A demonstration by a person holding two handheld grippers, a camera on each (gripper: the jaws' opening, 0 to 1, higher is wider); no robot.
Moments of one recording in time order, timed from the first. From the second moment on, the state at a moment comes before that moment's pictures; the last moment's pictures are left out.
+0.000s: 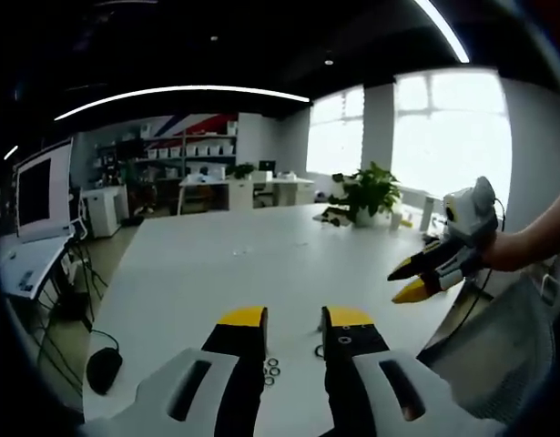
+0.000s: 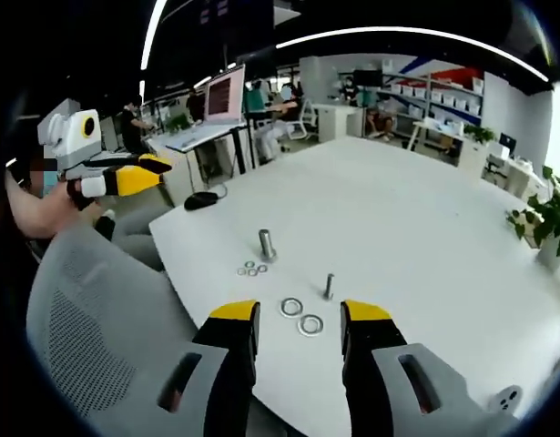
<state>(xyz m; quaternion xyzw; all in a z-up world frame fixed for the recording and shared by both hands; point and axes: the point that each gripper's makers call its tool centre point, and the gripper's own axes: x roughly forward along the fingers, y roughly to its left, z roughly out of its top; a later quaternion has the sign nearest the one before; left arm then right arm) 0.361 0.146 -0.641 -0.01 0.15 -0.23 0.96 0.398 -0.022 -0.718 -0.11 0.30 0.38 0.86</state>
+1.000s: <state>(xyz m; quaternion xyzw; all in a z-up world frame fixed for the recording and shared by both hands) 0.360 0.149 -0.646 0.01 0.15 -0.22 0.96 0.427 -0.006 -0.847 -0.22 0.46 0.41 0.76</state>
